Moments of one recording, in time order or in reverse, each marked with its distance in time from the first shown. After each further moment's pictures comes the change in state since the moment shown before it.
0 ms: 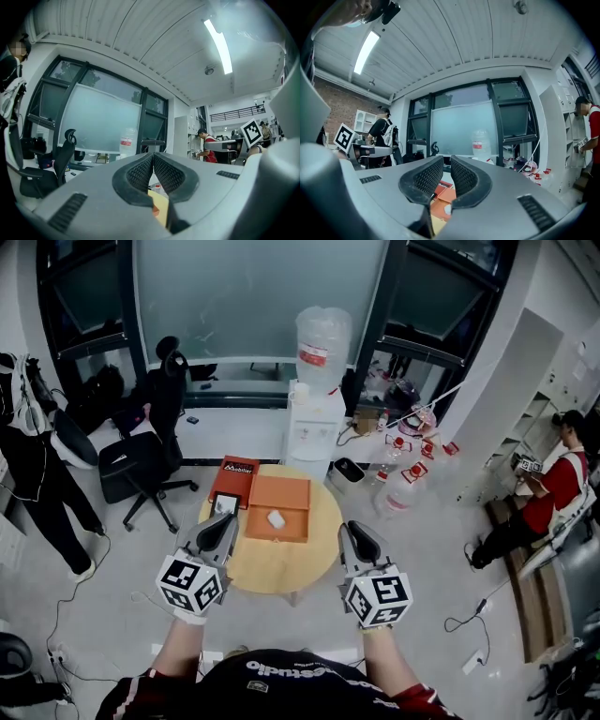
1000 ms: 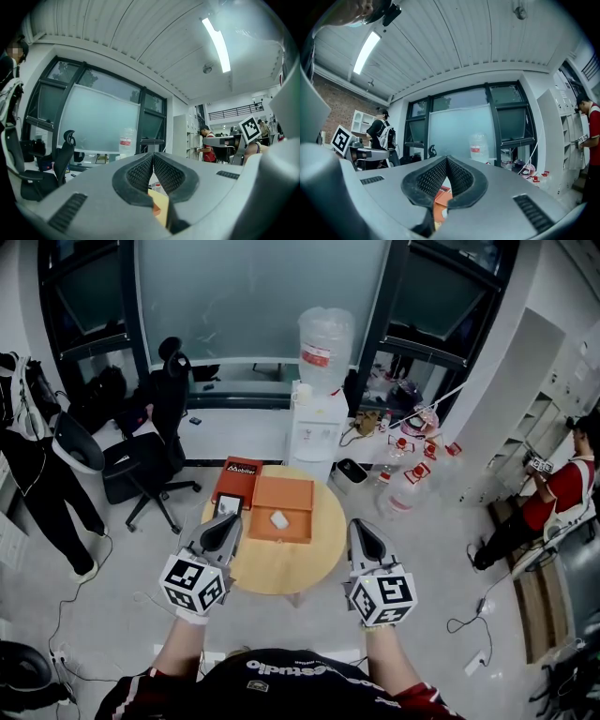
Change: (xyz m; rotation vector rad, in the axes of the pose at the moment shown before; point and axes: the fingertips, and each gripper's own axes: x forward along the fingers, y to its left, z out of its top) left arm 0.000 0.001 -0.001 0.023 0.011 -0.014; right arm 0.001 -0.003 0.010 -0.008 -0.035 -0.033
